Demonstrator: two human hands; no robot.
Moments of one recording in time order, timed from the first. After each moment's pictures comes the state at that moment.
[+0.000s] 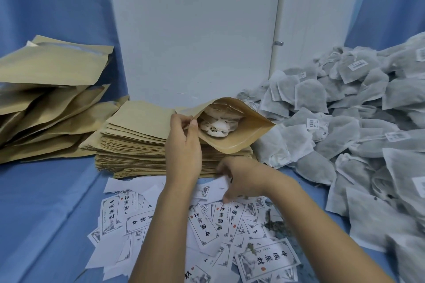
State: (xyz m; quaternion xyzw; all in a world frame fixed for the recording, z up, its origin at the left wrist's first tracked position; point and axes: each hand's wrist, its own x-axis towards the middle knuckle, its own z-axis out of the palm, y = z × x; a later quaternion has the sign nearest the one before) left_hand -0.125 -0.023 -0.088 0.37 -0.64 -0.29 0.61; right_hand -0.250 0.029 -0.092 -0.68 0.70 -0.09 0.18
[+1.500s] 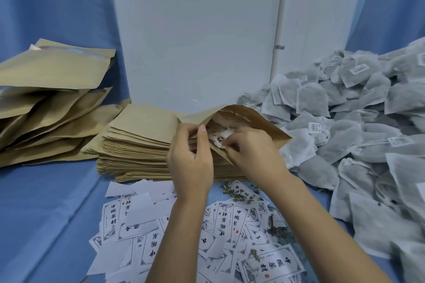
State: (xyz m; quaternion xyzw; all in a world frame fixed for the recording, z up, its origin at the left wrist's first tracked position) left_hand -0.136 -0.005 -0.097 0.29 -0.58 -0.18 0.74; right_hand -0.243 0.033 -0.067 -0.66 0.68 -0.30 -0.12
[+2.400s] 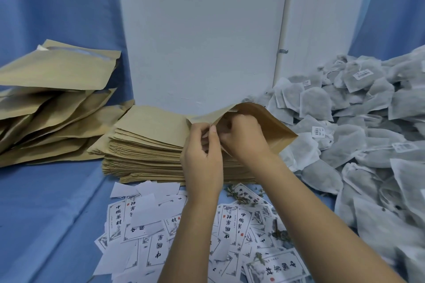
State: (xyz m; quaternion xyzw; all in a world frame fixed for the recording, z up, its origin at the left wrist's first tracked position) left_hand -0.142 -0.002 -0.093 0.29 -0.59 -0.24 0.71; right_hand -0.235 -0.014 -0.049 -0.61 0.71 -0.35 -0.09
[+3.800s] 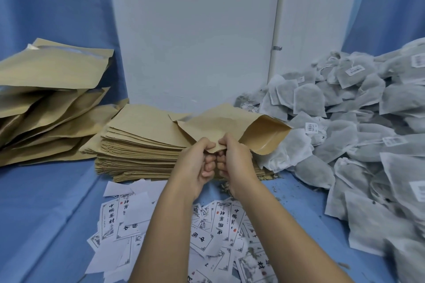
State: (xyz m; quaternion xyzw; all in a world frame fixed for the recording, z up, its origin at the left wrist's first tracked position) left_hand -0.132 -0.018 -0.085 0.33 -0.43 -0.74 0.40; right_hand -0.212 0.005 -0.091 -0.27 0.52 -0.69 0.42
